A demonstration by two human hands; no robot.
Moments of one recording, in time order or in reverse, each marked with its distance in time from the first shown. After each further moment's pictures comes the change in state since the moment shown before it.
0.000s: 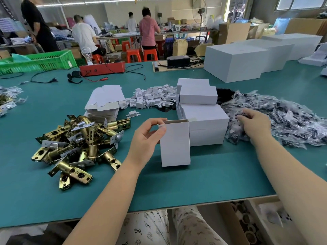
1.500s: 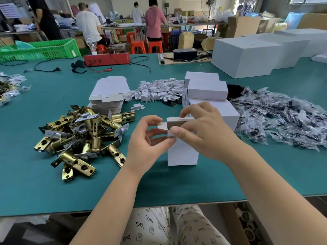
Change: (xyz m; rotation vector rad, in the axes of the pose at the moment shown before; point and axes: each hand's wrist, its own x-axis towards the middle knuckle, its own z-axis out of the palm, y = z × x) left_hand -0.025 0.001 -0.007 0.023 0.056 0.138; right_hand -0.135 -0.126 0.027 -0.487 -0.494 -0.902
